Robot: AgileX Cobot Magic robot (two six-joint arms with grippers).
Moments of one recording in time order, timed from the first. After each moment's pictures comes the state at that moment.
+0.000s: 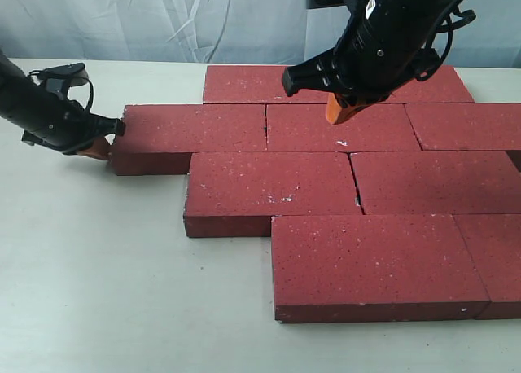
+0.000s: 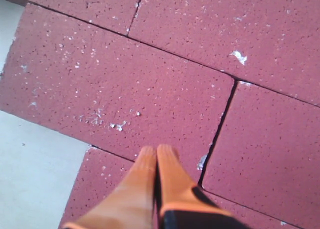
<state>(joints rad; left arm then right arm) 0.03 2.11 -1.28 -0.73 0.58 0.69 0.49 1.70 -1.43 0.07 1.02 0.10</state>
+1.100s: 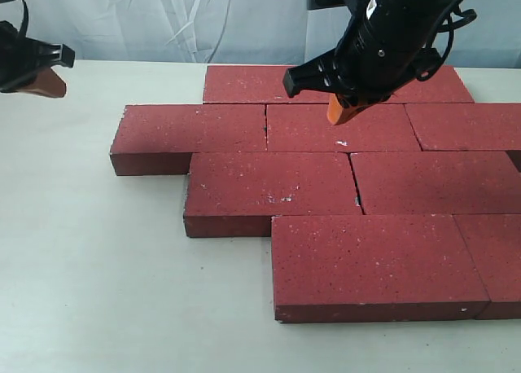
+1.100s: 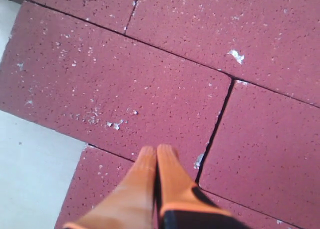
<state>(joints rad) 0.08 1.71 -1.22 -0.57 0.72 0.50 0.49 1.70 -1.43 0.06 1.03 0.10</state>
